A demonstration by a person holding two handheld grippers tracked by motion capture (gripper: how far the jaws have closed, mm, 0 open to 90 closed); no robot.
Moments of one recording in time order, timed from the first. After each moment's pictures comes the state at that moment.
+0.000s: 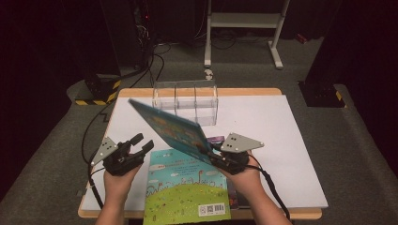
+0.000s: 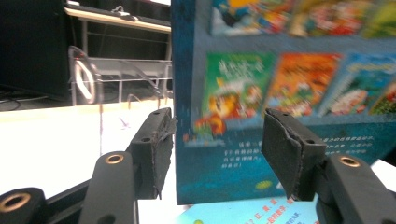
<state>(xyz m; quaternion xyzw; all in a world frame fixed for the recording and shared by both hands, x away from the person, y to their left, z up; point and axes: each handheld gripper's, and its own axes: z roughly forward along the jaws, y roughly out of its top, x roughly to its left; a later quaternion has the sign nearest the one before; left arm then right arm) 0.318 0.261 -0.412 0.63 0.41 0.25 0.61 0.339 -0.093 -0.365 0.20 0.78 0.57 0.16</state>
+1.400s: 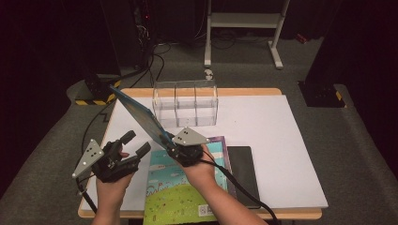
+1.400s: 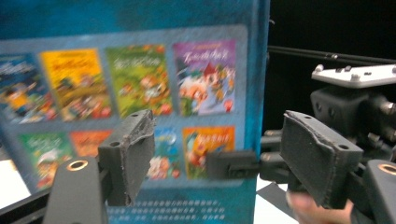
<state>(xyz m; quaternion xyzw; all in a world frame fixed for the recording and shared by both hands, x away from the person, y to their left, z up) 0.283 0.253 -0.367 0.59 0.36 0.26 0.67 0.353 0.023 -0.379 0.25 0.76 0.56 0.20</state>
